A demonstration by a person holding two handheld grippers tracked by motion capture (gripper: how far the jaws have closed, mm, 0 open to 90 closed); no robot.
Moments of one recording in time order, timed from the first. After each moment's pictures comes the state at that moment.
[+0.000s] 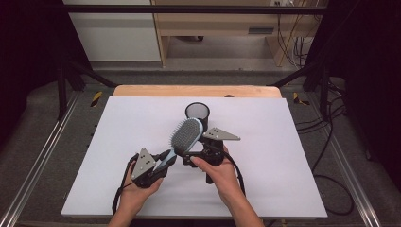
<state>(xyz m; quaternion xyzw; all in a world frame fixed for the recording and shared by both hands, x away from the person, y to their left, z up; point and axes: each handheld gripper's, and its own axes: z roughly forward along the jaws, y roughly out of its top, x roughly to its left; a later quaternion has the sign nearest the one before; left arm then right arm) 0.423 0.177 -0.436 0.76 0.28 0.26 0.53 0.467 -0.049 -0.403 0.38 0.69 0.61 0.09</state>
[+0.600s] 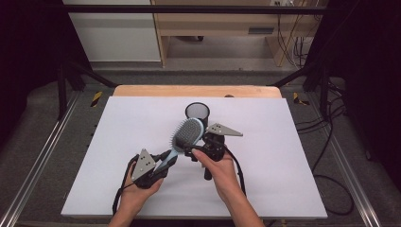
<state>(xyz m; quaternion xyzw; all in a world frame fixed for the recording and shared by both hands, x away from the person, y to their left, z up) 0.423 0.178 -0.438 0.75 0.27 0.26 0.54 0.475 -0.051 -0.397 0.40 0.66 0.63 0.07</state>
